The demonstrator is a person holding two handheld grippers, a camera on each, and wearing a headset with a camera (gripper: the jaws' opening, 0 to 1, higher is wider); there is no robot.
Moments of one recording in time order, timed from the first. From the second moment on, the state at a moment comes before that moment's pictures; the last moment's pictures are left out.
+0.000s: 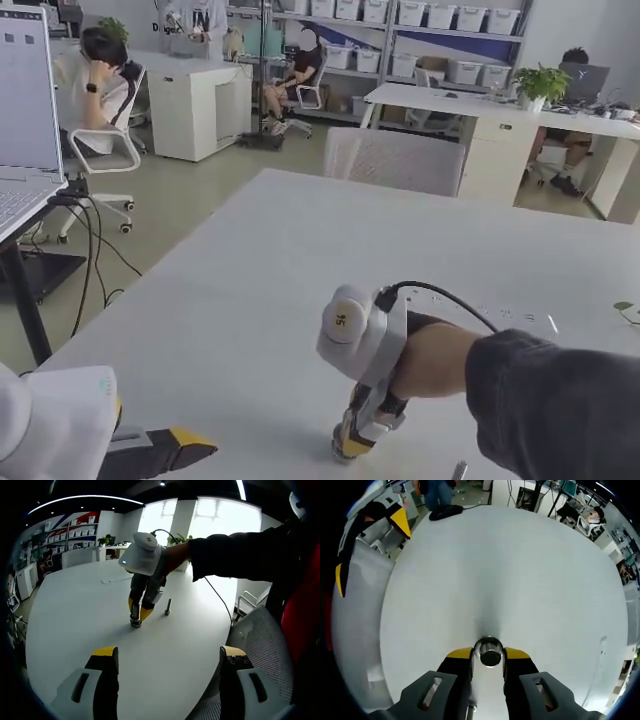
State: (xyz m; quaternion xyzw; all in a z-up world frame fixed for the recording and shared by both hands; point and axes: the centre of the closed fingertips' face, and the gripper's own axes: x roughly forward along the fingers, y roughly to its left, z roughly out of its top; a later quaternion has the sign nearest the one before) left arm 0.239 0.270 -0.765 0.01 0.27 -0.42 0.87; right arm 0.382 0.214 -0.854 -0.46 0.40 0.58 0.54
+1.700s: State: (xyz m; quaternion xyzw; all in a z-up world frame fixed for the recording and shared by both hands) left arm 0.250 0.257 -0.764 0.02 0.27 -0.44 0.86; right arm 0.394 0.201 -0.824 -0.40 0.38 0.58 0.60
